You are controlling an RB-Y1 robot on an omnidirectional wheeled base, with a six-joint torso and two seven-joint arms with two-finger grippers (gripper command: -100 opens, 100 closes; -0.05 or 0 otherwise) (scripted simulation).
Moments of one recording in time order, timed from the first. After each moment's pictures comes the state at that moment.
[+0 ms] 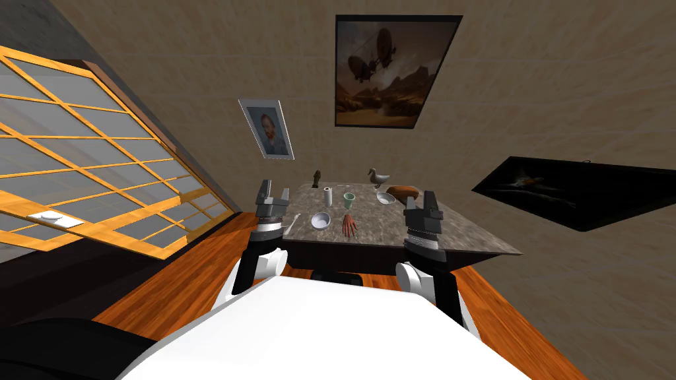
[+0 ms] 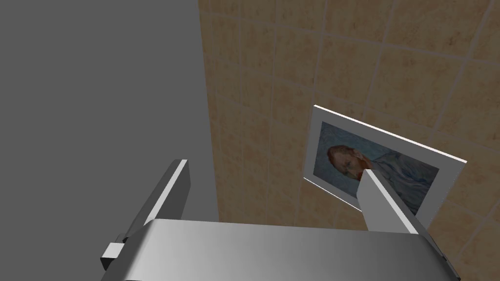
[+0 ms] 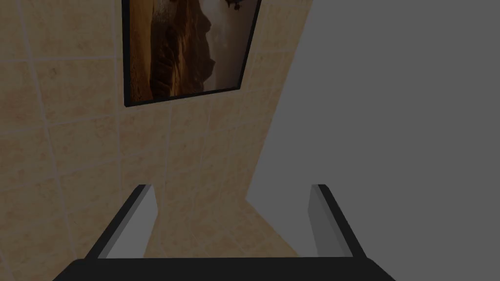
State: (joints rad) left arm 0.49 -0.01 -0.01 -2.37 -0.04 -0.41 0.11; right arm 0.49 -0.01 0.00 -2.36 -0.04 -0.42 0.11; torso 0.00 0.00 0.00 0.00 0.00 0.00
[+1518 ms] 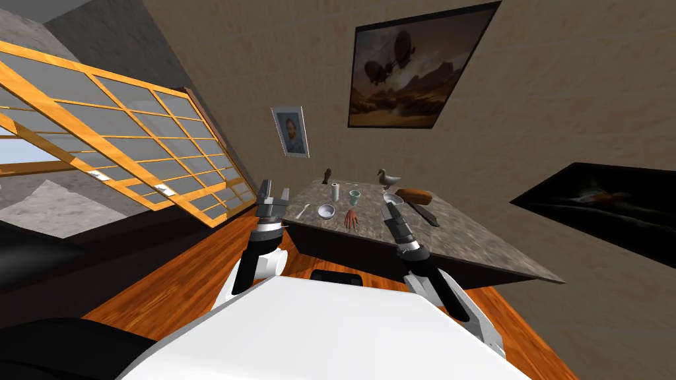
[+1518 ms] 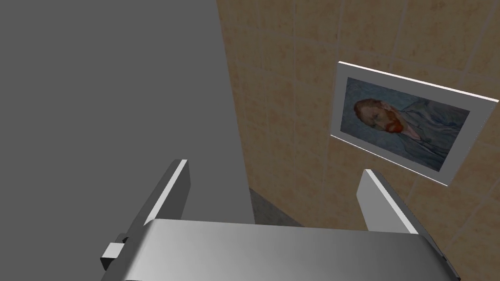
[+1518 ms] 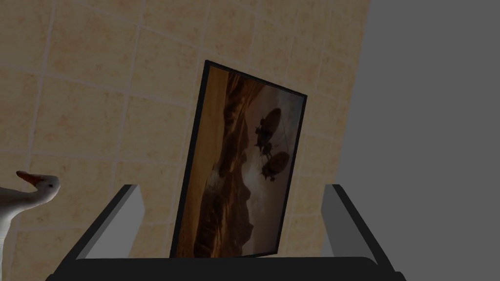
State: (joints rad) left arm 0.49 -0.01 -0.01 -2.37 -0.04 -0.41 0.11; right arm 0.47 -0.49 0.13 -2.21 -0.06 -0.42 0.06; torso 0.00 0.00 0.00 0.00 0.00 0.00
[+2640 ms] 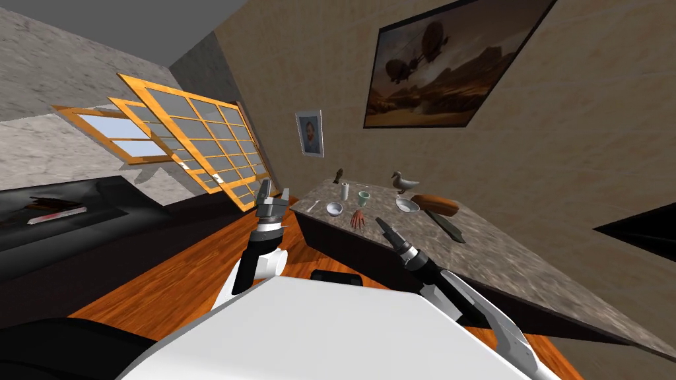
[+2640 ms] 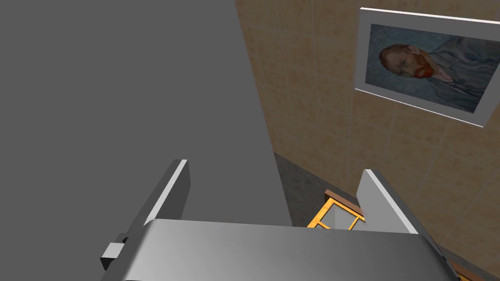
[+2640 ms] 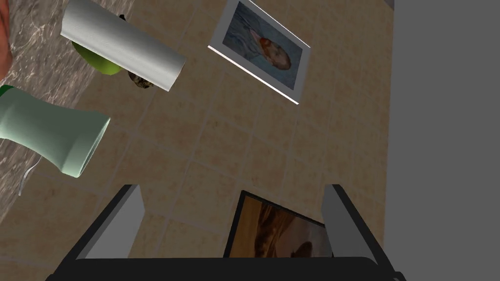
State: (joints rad) left arm 0.49 -0.01 -0.01 -2.37 -0.04 -0.41 0.11; right arm 0.47 -0.85 0.24 -2.10 -0.09 -0.42 0.05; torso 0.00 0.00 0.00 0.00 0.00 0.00
